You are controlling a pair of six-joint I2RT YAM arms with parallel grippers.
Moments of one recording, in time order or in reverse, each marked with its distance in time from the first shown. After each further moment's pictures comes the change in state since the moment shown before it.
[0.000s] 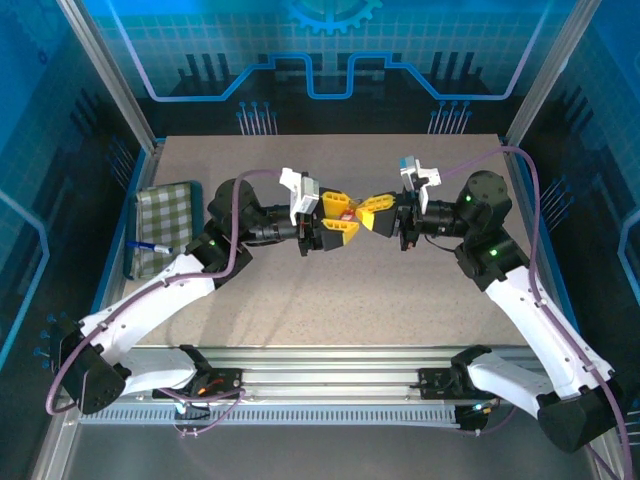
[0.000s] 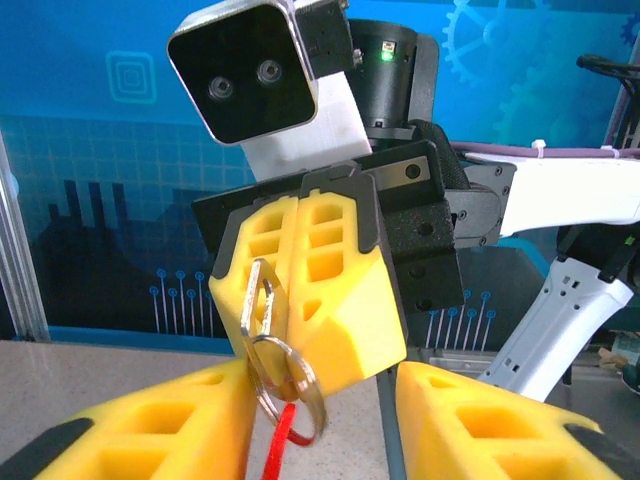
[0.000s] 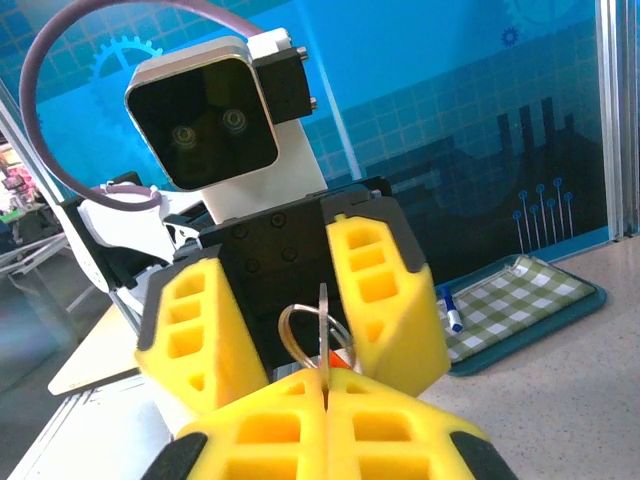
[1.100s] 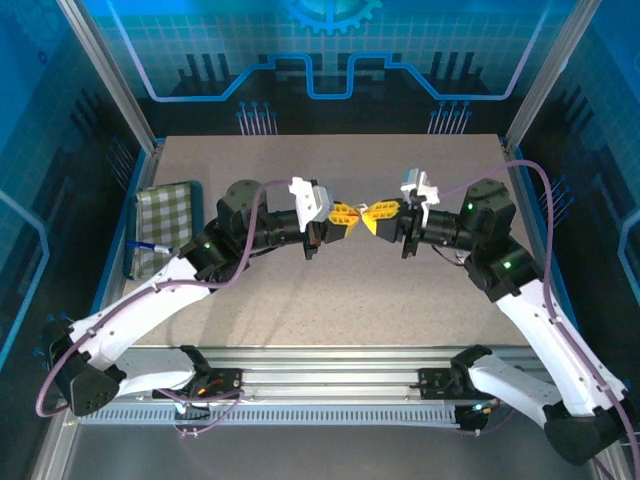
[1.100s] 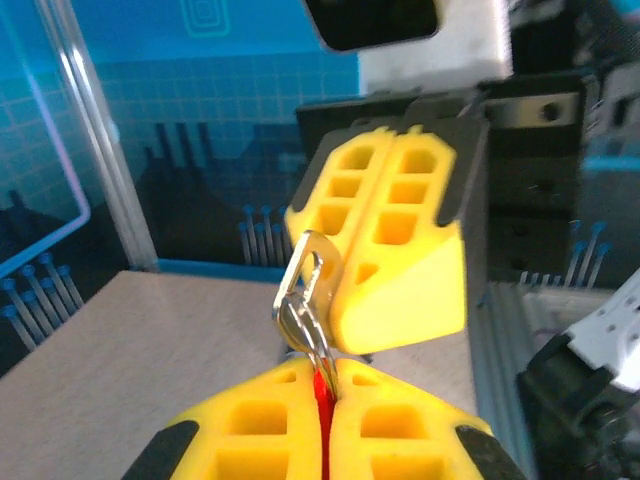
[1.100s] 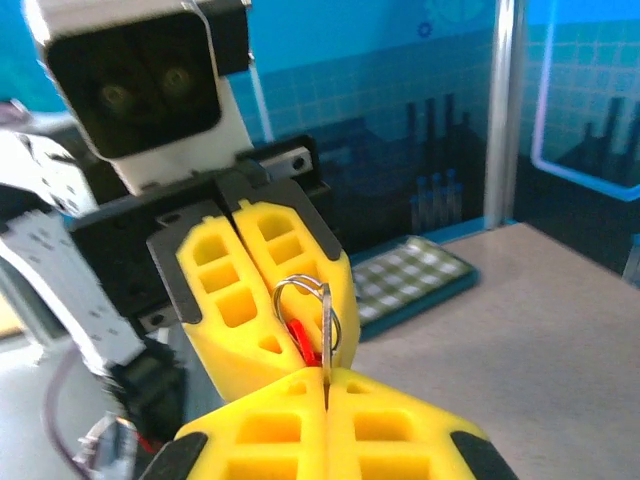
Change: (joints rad) left arm -0.079 -0.033 0.071 -0.333 -0.273 0.280; right arm 0.066 -0.091 0.031 -0.318 0.271 -0.381
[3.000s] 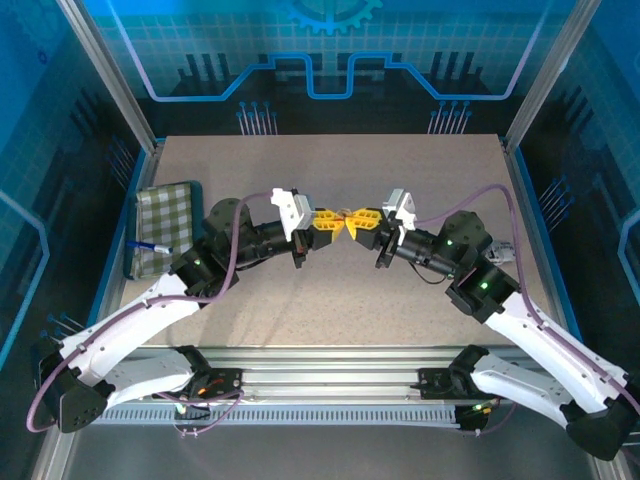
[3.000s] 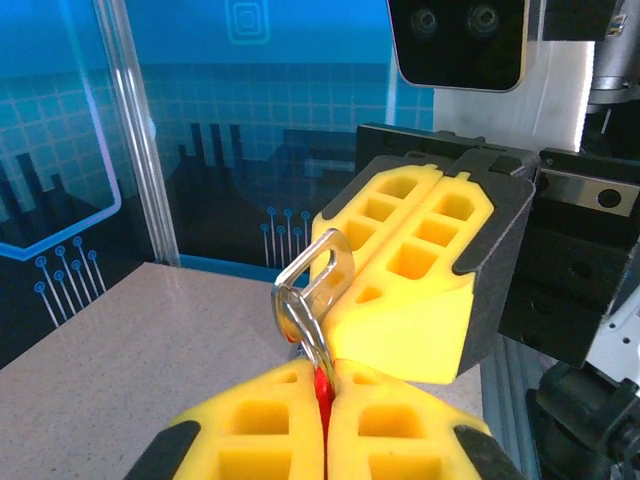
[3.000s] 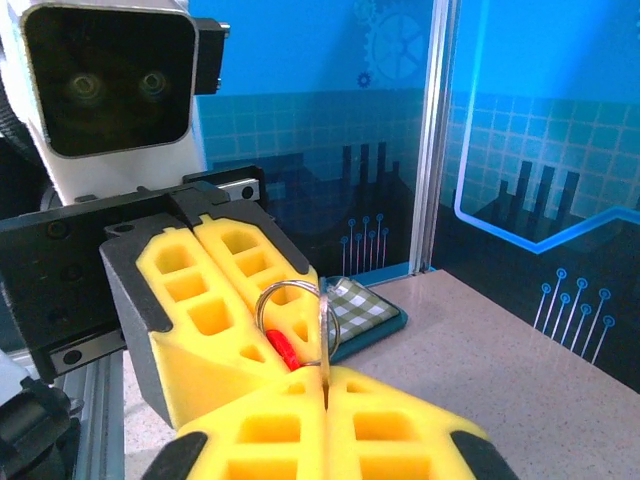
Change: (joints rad) left arm 0.026 -0.112 -0.175 0.140 -0.040 -0.103; right arm 0.224 -0.038 -0.203 0.314 0.377 0.016
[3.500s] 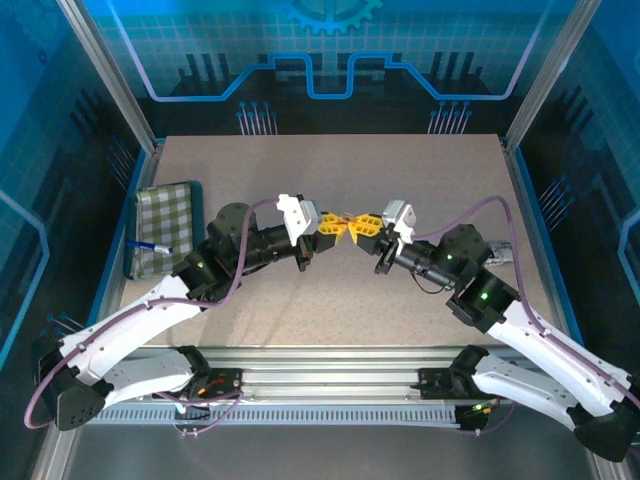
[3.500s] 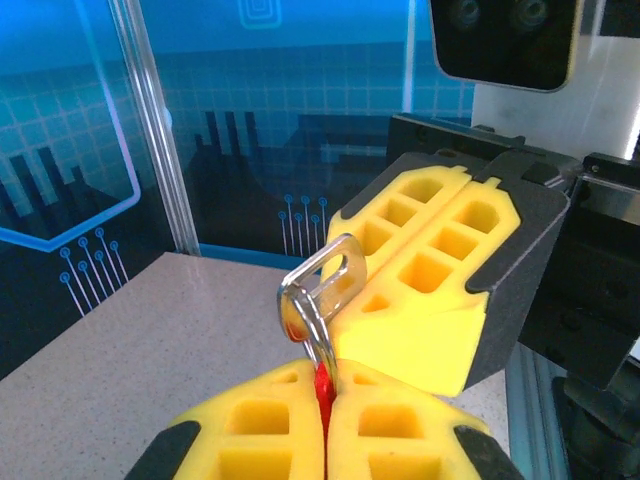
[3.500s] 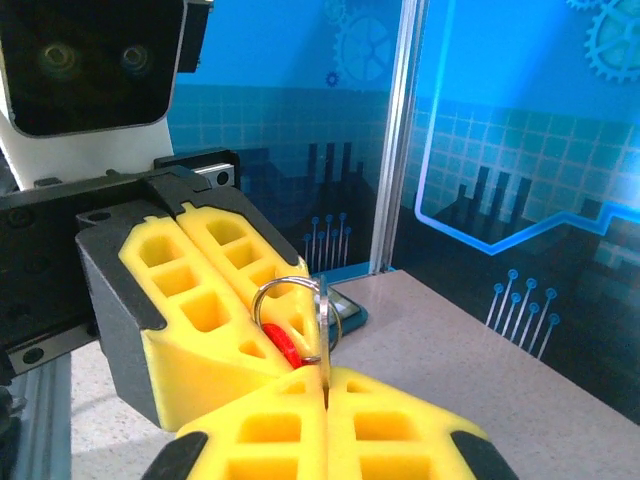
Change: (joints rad) left arm -0.040 0.000 -0.004 -0.026 -0.073 0.048; right arm 0.071 -0.056 -0.070 0.026 0.153 -0.102
